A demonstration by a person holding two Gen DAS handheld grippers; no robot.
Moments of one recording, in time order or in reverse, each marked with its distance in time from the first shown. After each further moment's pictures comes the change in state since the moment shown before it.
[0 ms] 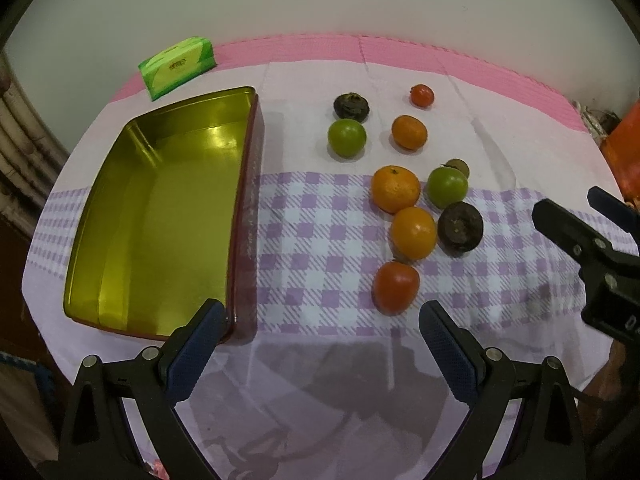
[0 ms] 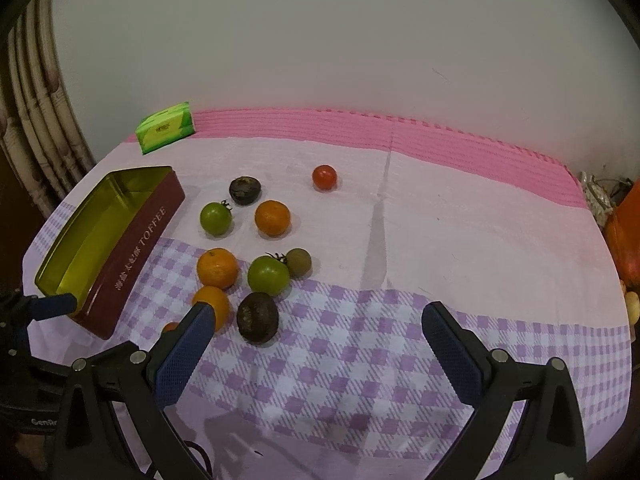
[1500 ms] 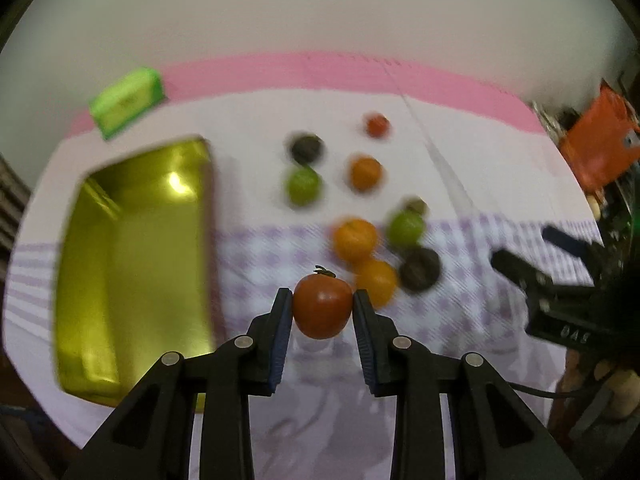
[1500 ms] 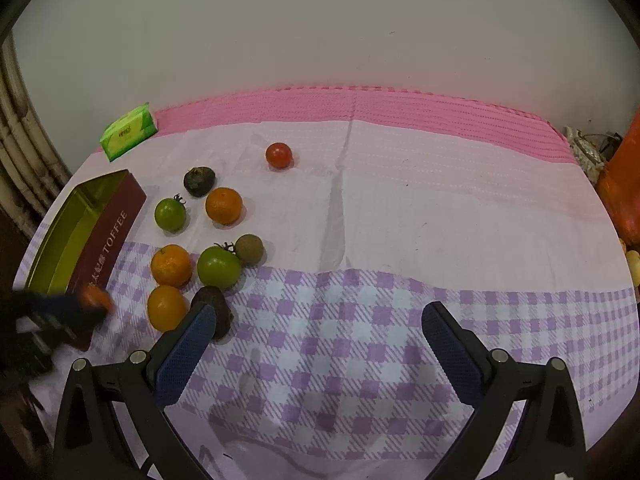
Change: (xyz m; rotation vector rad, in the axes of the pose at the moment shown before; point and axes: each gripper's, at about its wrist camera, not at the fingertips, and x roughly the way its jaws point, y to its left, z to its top) left arm -0.010 0.011 0.047 0.081 -0.042 -0.137; right arm 0.019 -0.029 -0.005 0.089 0.070 -0.022
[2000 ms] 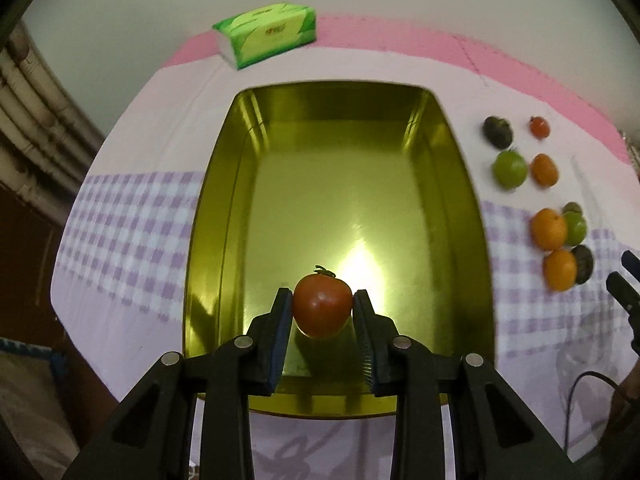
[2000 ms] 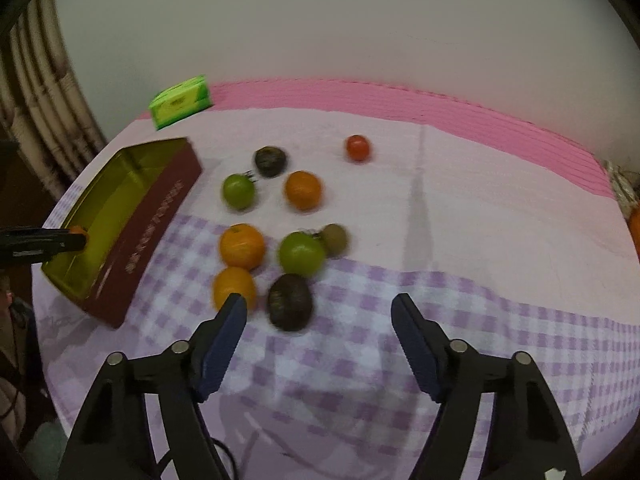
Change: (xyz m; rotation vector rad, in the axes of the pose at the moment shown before) left arm 0.013 0.137 -0.028 -0.162 0.125 0.210; right arm 0.003 0.061 -0.006 -0.137 0.029 0.109
